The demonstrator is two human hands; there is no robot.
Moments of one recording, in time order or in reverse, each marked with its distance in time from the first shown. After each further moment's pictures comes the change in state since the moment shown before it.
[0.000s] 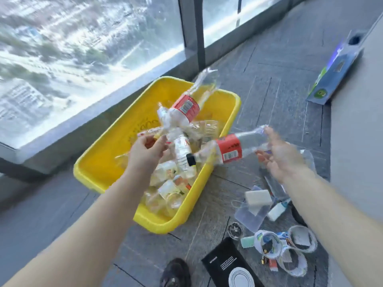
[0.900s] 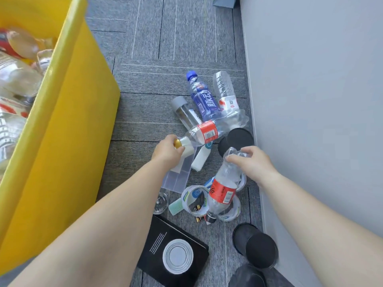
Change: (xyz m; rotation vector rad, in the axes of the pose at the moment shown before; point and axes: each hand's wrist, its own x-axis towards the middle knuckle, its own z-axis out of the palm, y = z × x) left_hand -0.016 -0.219 0.352 0.807 -0.756 0.023; right_hand 0.058 0.189 -0.257 -0.615 0.320 0.274
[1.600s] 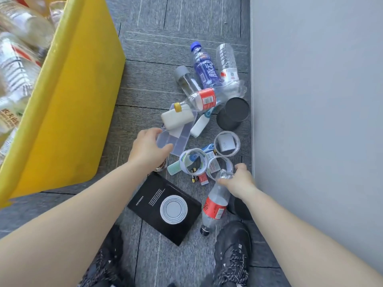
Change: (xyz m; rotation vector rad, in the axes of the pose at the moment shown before) left_hand -0.118 -0.048 -0.007 0.066 0.117 0.024; right_hand -0.074 0.100 0.033 -0.460 -0.118 0.174
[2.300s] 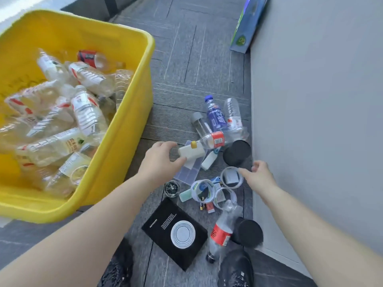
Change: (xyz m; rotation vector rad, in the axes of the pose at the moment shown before) left_hand -0.049 0.033 -0.097 -0.025 0.036 0.153; right_hand -0.066 -0.073 -0.095 0.312 0.164 -0.174
